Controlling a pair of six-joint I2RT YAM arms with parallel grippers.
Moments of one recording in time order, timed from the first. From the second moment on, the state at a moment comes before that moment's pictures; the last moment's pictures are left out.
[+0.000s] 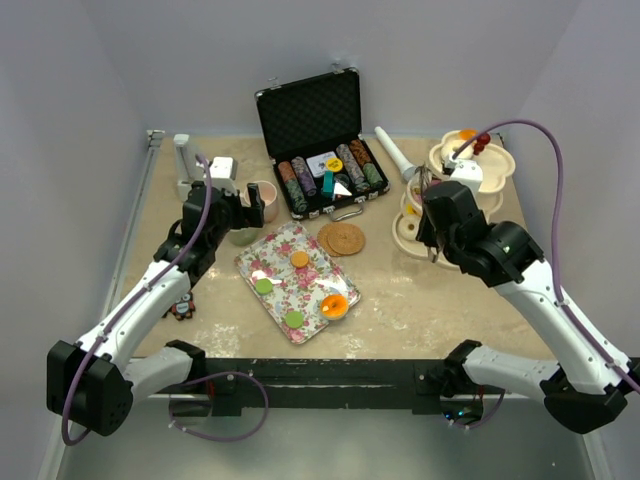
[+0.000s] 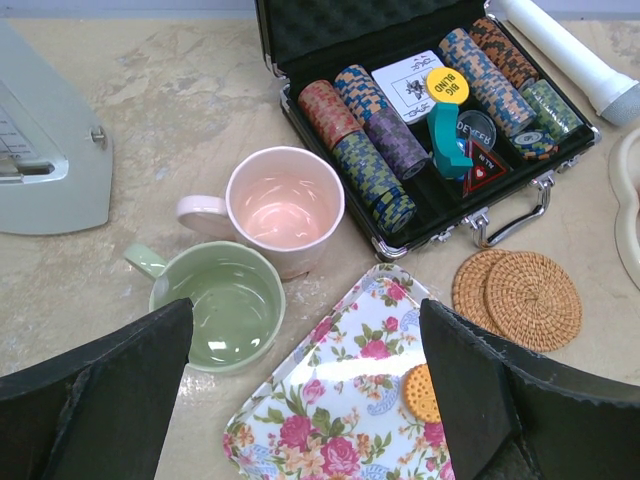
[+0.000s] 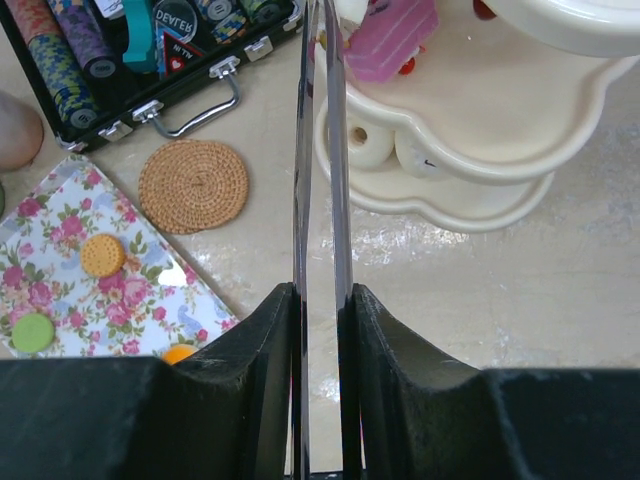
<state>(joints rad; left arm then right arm) -0.36 1.08 0.82 -0.07 -0.16 -0.21 0.67 1.06 1.37 -1.05 0.59 0.60</state>
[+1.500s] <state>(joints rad) -0.36 1.09 0.82 -0.07 -0.16 -0.21 0.71 1.07 1.11 -0.87 0.14 0.42</state>
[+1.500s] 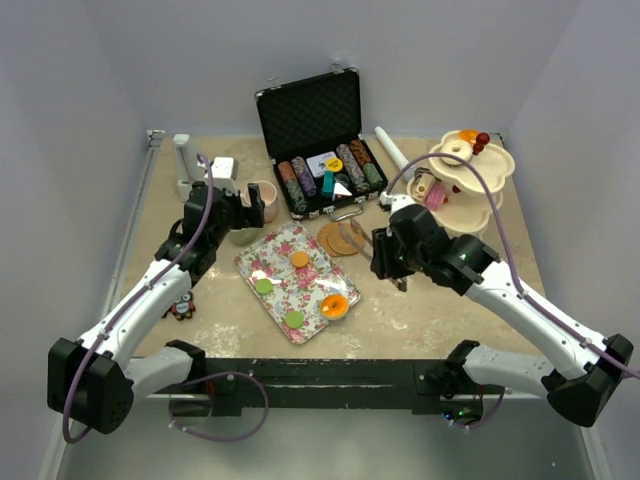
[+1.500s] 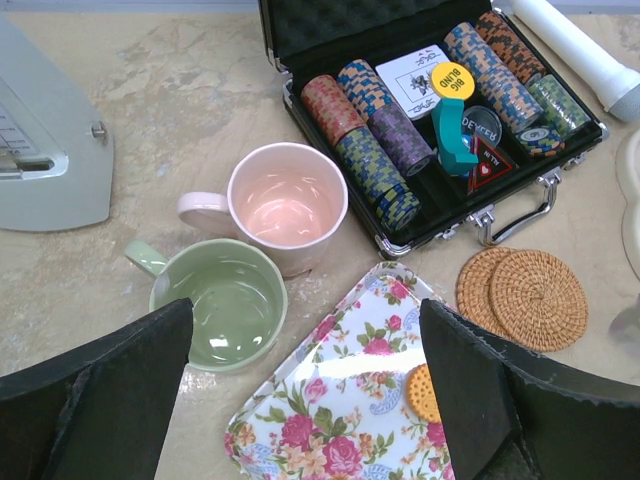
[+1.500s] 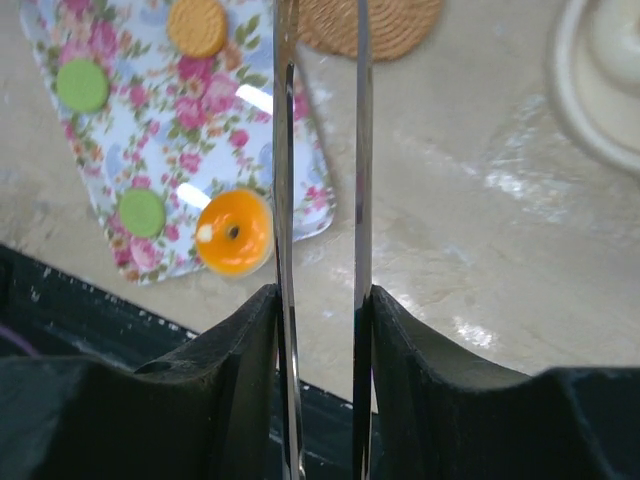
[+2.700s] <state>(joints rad) -0.36 1.17 0.82 -0.07 -0.16 -0.21 0.97 1.14 1.05 -1.02 -0.04 0.49</state>
